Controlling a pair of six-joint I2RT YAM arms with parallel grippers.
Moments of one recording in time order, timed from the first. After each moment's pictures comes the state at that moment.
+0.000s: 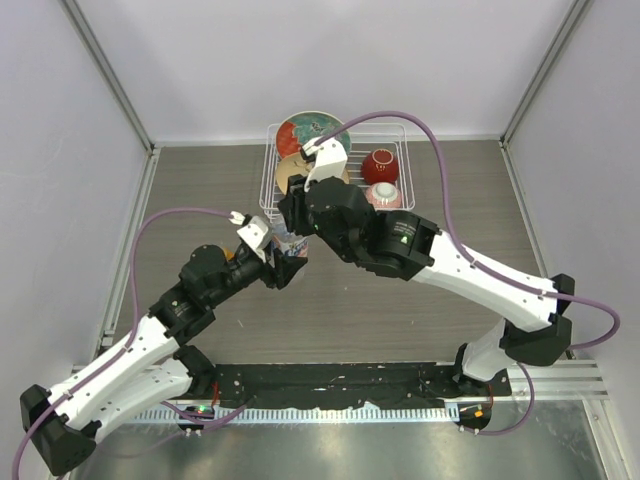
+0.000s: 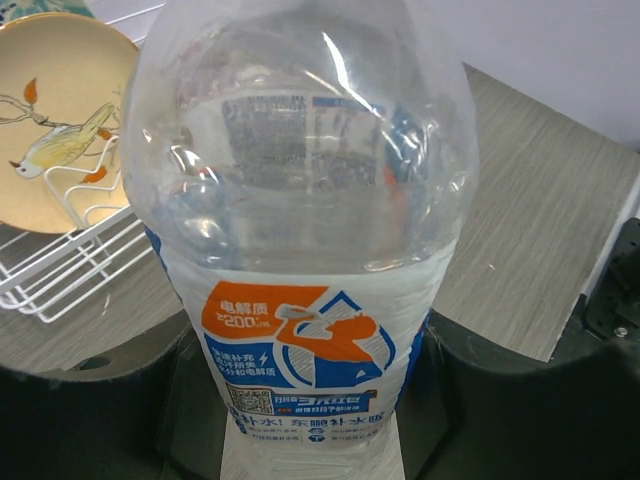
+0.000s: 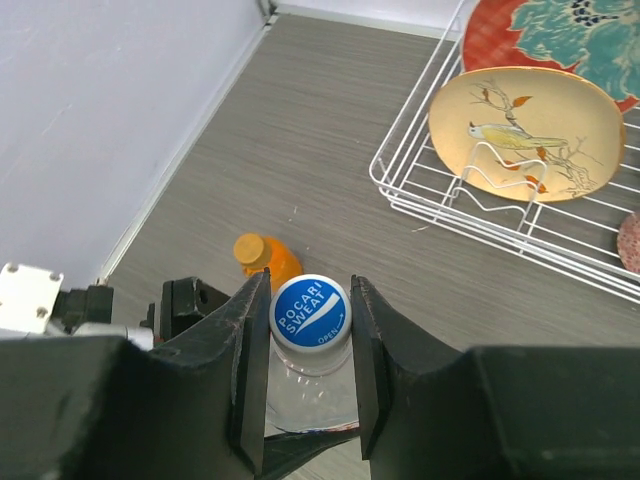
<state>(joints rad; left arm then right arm) -0.74 0.73 0.64 0.02 0.14 -0.09 1.17 1.51 1.77 -0.59 0.57 0.45</state>
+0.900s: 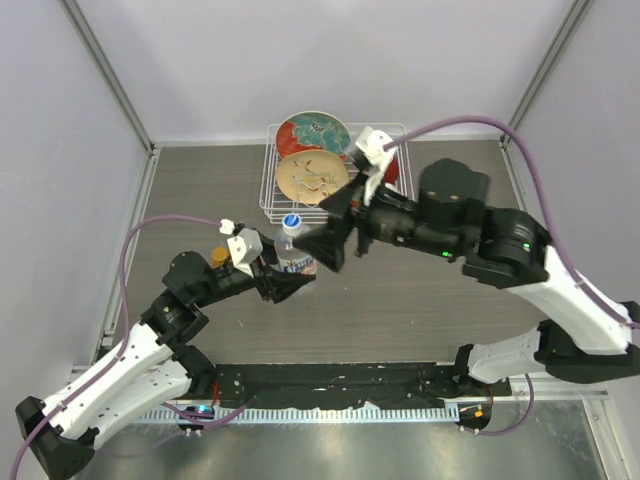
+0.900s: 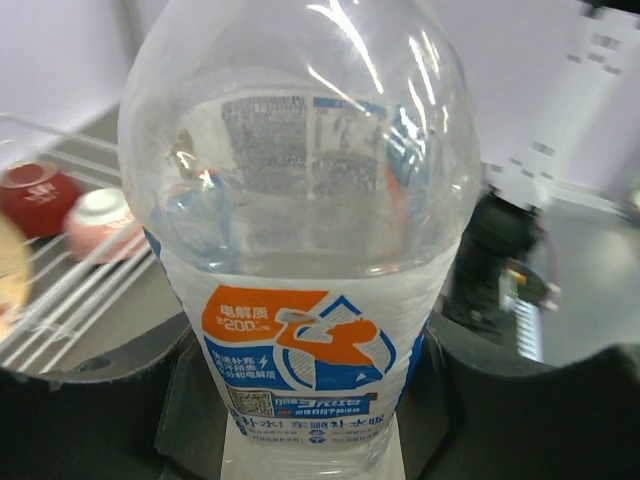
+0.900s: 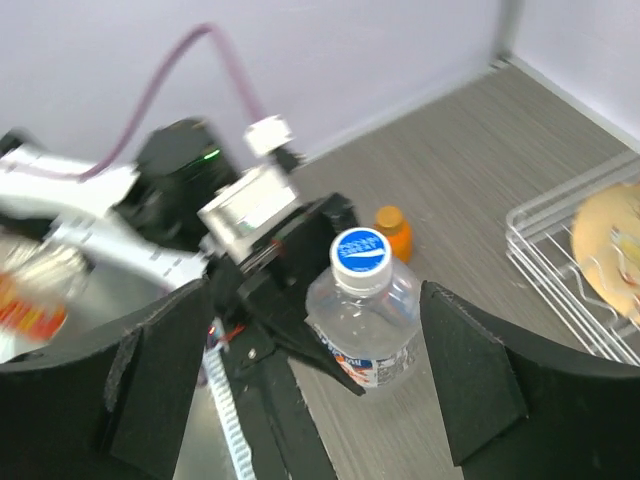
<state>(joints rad) -0.73 0.66 0.62 0.17 0.41 -0.13 1.19 1.35 1.94 -0.75 0.12 0.23</state>
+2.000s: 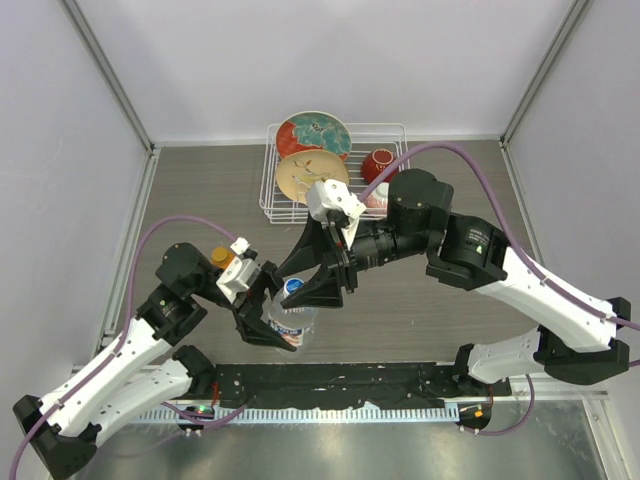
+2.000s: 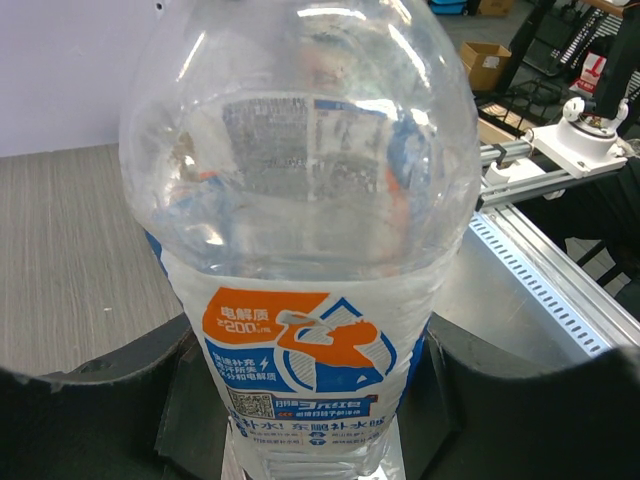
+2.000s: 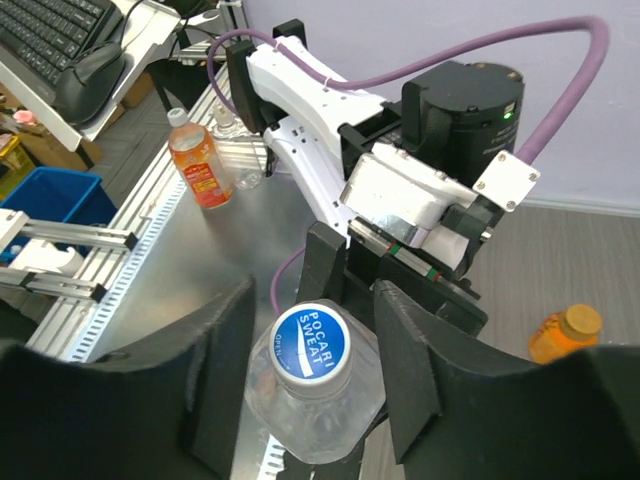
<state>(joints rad) -0.72 0.71 0.72 0.17 1.28 -0.29 1.15 1.30 1.73 -0.48 -0.66 0.04</state>
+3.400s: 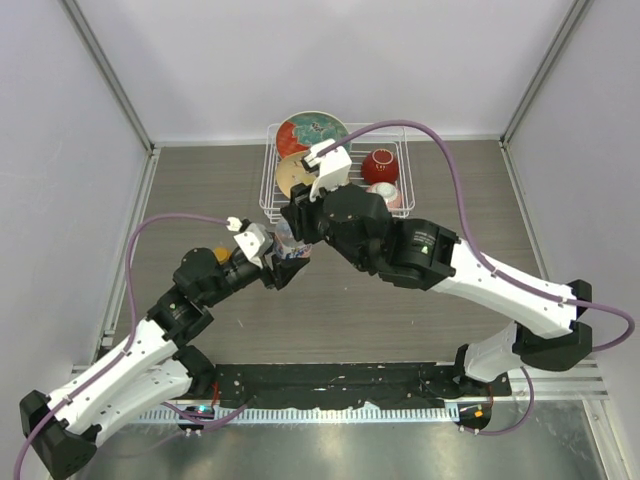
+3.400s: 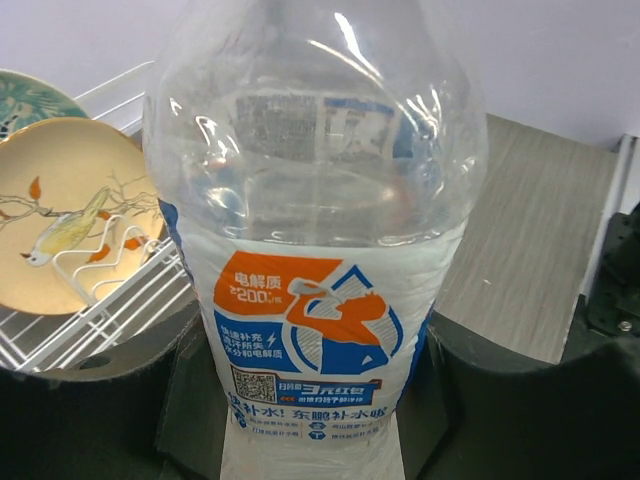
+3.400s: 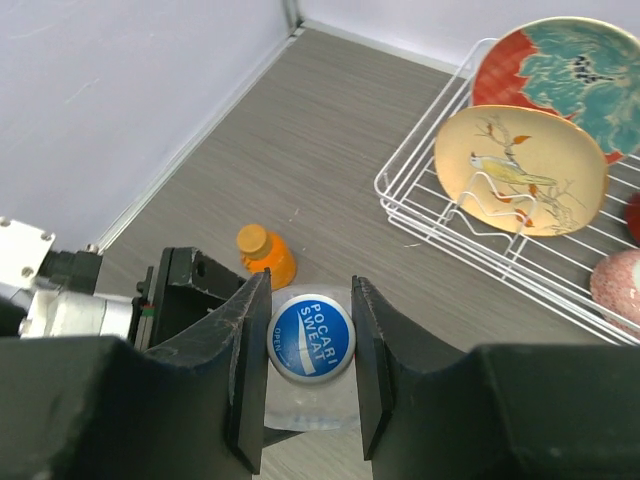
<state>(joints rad) -0.71 0.71 0.62 0.12 0.25 0.00 1.21 1.44 1.75 -0.56 0.53 0.30</state>
